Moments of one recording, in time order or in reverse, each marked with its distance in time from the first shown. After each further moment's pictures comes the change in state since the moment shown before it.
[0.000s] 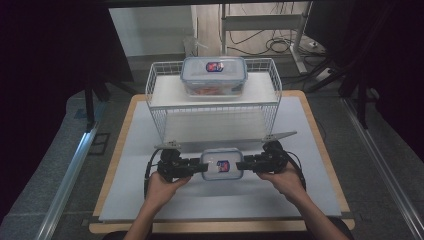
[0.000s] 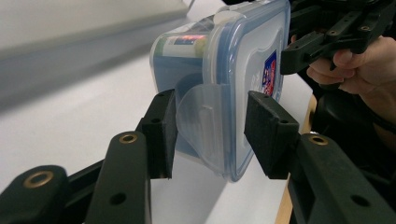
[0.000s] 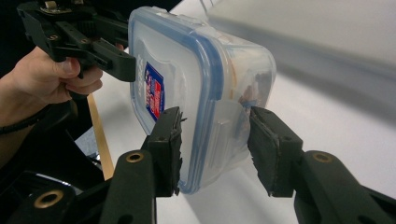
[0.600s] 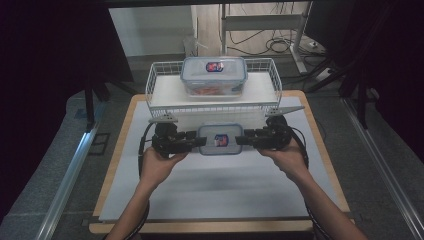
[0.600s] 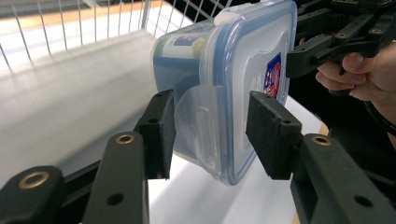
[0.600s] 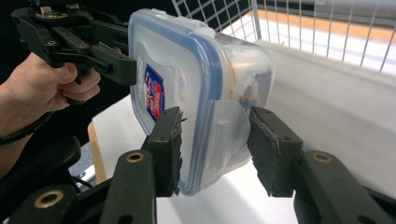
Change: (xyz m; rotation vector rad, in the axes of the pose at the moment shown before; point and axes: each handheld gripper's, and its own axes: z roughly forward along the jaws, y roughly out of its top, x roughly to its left) left arm -0.024 0.077 -0.031 -0.066 0.095 0.119; right arm 0.016 0.069 -0.029 -0.108 -0.027 -0.099
